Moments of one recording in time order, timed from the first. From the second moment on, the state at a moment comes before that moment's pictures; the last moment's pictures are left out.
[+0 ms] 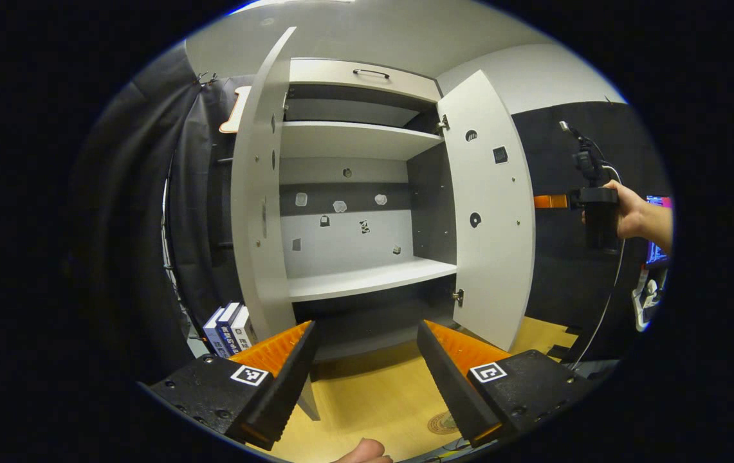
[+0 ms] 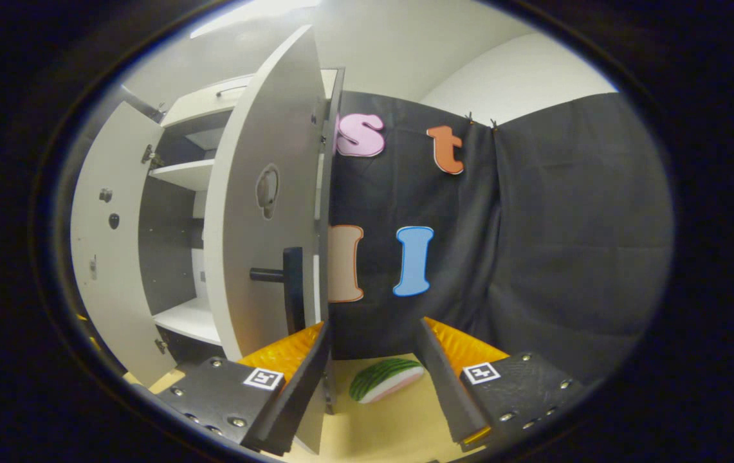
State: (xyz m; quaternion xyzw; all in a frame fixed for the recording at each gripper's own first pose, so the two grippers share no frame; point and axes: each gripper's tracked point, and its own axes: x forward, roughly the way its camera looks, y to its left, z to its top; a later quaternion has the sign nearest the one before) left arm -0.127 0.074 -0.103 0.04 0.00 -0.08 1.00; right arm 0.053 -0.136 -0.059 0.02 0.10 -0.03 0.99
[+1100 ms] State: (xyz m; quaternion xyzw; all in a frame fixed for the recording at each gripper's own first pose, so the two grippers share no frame) left arm -0.134 0.253 -0.083 0.06 -0.02 0.08 1.00; right arm 0.066 0.010 -0.095 -0.02 0.07 0.11 0.99
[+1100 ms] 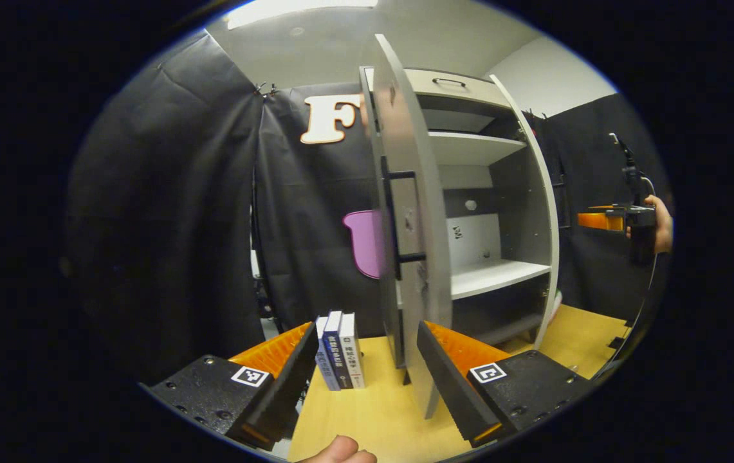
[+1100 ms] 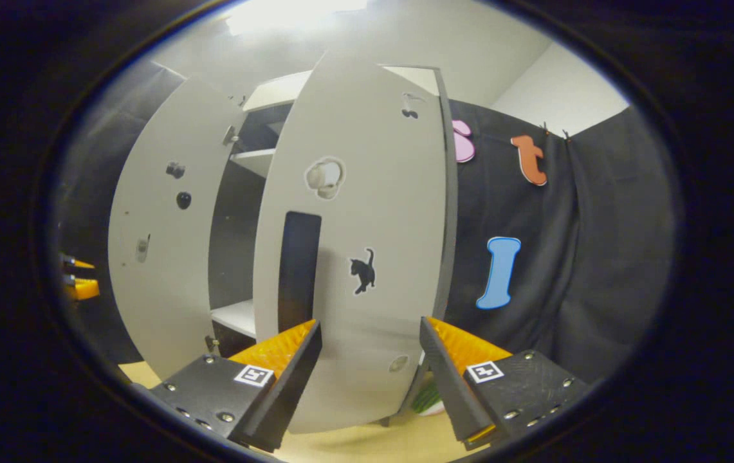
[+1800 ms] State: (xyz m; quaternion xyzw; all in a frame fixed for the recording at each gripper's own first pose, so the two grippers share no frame) left arm -0.050 0.279 -0.024 0.02 -0.04 0.03 1.00; right arm -0.029 0.103 -0.109 0.06 0.05 0.14 0.99
